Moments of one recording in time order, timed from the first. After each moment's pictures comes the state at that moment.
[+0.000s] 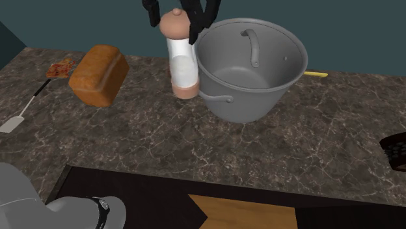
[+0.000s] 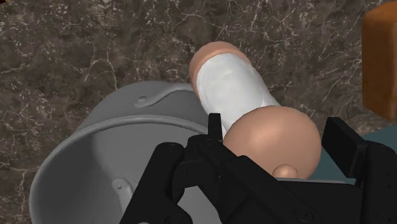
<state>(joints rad) 0.07 -0.41 -0.13 -1.93 0.12 1.50 -0.37</state>
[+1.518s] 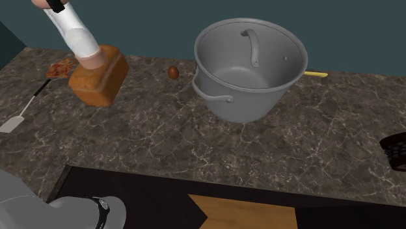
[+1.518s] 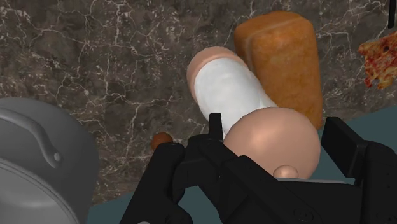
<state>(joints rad) 0.22 -0.58 0.31 -2.05 0.33 1.56 0.18</state>
